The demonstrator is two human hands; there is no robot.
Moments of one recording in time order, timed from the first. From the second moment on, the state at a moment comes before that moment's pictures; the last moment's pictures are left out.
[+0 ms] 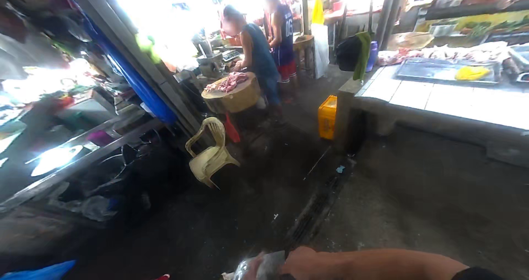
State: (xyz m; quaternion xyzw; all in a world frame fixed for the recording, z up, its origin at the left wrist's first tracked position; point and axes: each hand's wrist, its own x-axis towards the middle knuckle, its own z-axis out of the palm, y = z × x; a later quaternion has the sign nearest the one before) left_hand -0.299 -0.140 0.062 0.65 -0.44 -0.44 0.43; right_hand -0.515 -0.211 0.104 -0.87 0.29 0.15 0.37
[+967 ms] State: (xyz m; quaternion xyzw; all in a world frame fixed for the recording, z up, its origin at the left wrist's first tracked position) left_hand -0.115 -0.042 0.086 0.92 -0.18 -0.07 0.33; right_hand -0.611 -0.184 0.056 -0.61 0.48 0.03 0.63
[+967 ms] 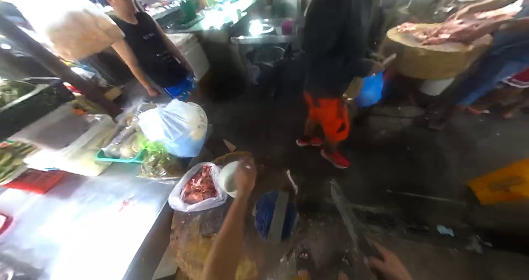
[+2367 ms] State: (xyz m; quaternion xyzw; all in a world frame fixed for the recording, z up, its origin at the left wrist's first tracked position) left_hand -0.331 -0.130 0.018 0.64 -0.61 -0.44 0.19; right_hand -0.566 -0.164 0.055 -0.06 0.28 -0.03 0.96
